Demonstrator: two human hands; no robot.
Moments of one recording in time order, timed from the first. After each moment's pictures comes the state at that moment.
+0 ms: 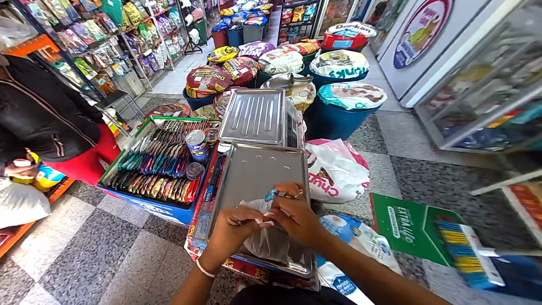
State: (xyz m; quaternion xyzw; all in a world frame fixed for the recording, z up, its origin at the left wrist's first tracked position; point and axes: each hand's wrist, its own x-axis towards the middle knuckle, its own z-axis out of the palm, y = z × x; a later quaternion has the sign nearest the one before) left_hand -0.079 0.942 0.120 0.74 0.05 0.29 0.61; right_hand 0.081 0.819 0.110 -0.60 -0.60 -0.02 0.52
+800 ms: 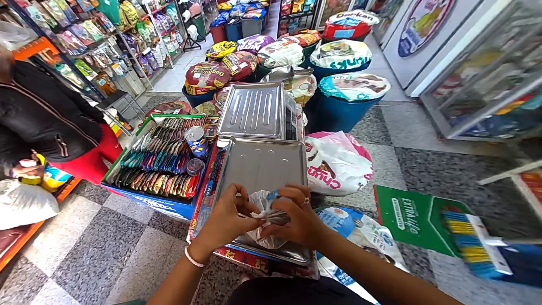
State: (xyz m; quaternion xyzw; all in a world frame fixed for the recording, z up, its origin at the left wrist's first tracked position) left_hand -0.081 0.943 0.172 0.72 0.21 0.05 0.65; right_hand 0.078 0.806 0.089 -0.58 -0.63 -0.19 0.47
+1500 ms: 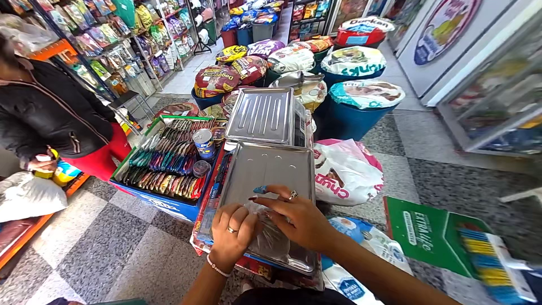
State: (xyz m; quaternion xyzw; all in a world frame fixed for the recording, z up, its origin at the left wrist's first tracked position) left_hand -0.077 0.935 0.100 0.83 0.08 0.55 -0.06; right_hand 0.079 0.816 0.123 -0.62 -0.66 -0.04 0.43
